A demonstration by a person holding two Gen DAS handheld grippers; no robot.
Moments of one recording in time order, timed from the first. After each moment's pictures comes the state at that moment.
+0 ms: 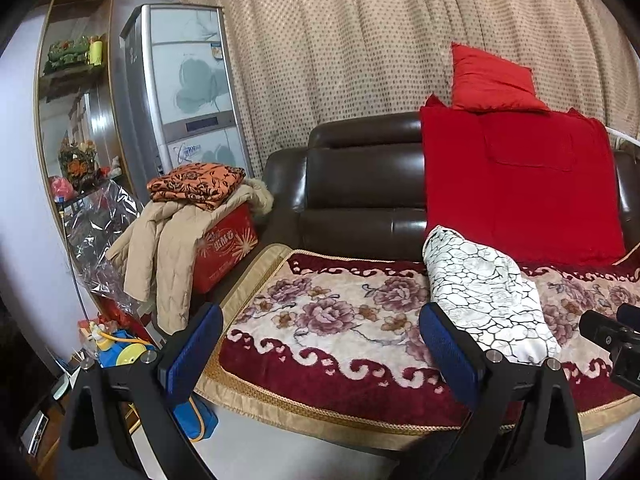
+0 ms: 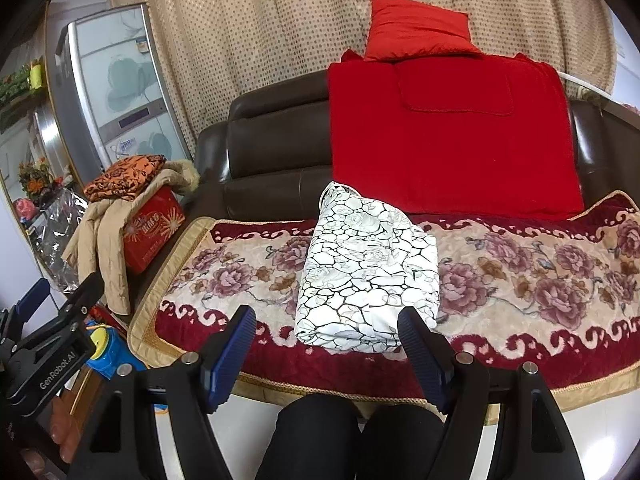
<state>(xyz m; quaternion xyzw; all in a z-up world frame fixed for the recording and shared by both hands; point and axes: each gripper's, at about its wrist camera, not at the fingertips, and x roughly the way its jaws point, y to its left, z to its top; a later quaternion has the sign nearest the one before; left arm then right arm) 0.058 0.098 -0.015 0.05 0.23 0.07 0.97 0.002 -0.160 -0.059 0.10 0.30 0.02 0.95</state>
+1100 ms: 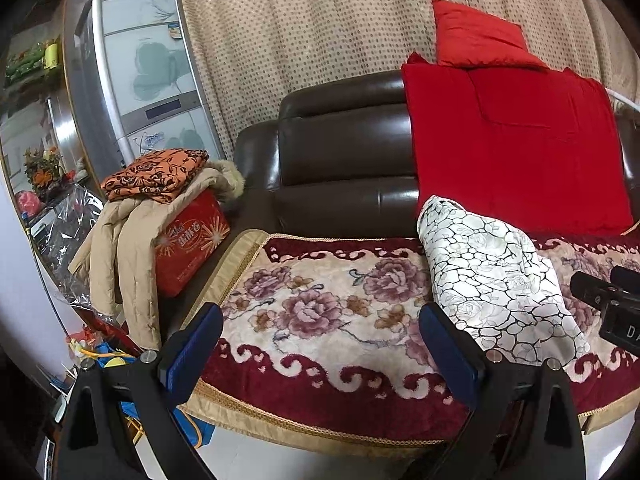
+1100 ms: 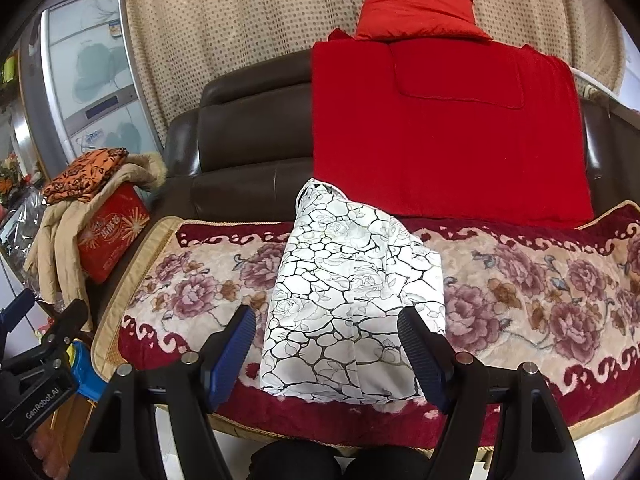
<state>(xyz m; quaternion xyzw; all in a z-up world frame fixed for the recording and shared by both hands) 0.147 0.076 -0.047 0.08 0.28 0.04 0.95 0.109 -0.171 -0.090 0.09 0.32 -0.01 0.94</state>
